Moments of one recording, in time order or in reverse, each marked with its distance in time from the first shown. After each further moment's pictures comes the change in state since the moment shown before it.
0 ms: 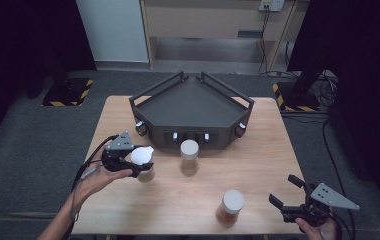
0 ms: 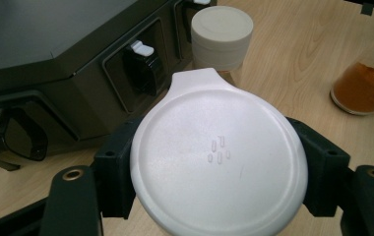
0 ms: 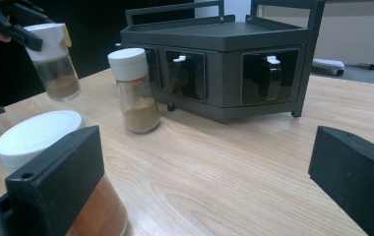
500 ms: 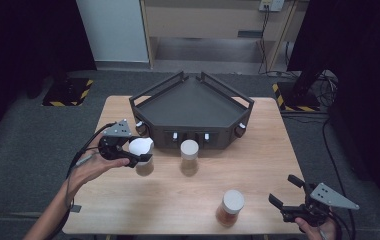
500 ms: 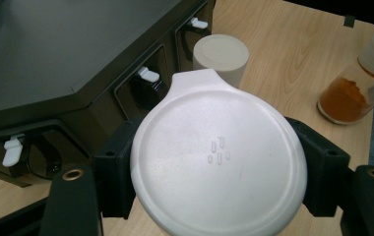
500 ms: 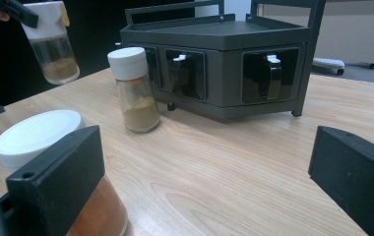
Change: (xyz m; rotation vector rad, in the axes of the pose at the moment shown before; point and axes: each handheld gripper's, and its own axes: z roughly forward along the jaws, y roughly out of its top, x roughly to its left) left arm 0.020 0.029 -0.014 0.004 -0.048 0.012; right arm 0.000 0.000 0.001 0.003 0.000 0.000
